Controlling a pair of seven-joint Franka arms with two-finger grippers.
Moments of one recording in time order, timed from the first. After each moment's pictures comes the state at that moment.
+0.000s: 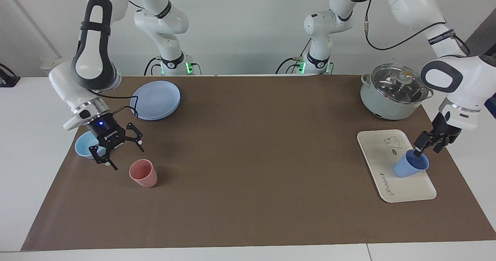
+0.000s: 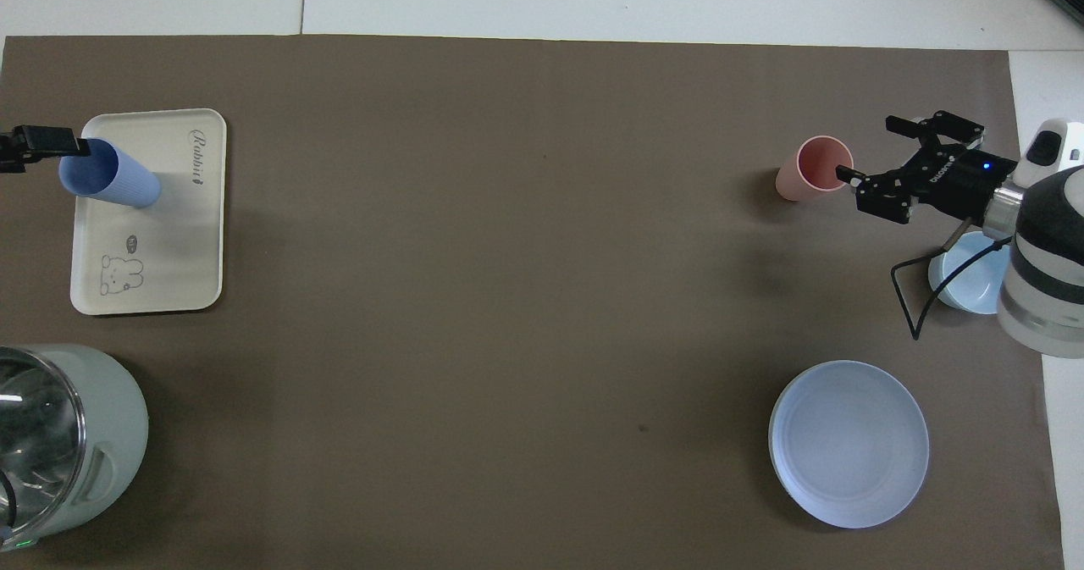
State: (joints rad) left arm 0.16 0.33 0.11 -1.64 -0.26 2.19 0.26; right arm -0.12 0.17 -0.01 -2.00 1.10 2.47 -1.70
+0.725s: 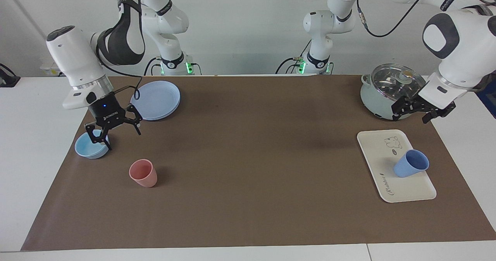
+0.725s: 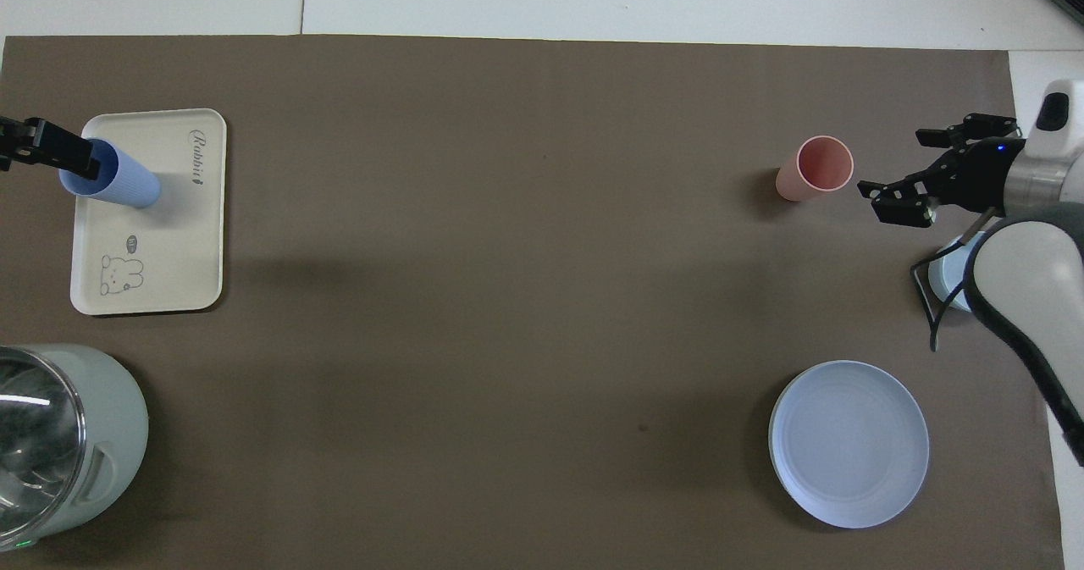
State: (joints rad) left arm -0.09 0.29 0.10 -1.29 0.03 1.54 0.22; right arm -0.06 0.01 0.01 -1.98 0.16 2.34 -0.74
